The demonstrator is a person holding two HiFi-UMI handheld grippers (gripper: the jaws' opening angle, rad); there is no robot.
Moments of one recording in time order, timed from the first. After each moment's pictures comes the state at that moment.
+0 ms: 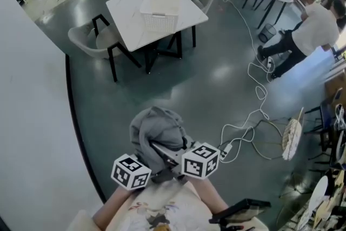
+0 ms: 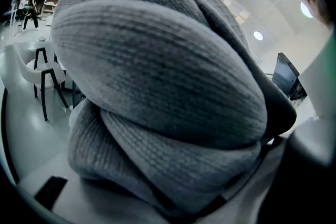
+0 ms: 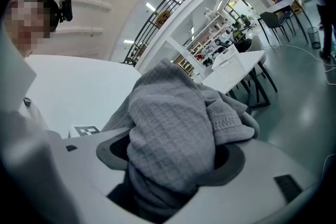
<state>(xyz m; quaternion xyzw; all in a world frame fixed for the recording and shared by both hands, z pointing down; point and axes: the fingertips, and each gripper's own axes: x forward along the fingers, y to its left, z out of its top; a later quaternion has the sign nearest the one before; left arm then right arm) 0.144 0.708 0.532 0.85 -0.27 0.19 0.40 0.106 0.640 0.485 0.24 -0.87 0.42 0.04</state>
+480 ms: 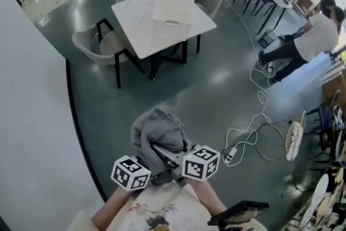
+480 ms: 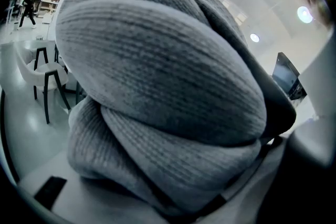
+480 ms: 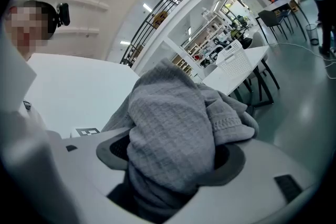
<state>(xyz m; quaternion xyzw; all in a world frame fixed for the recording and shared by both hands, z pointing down) 0.031 0.687 0.528 0.86 -0.24 0.19 0.41 -0.004 0.617 0.482 0.26 -0.87 0.43 0.03</state>
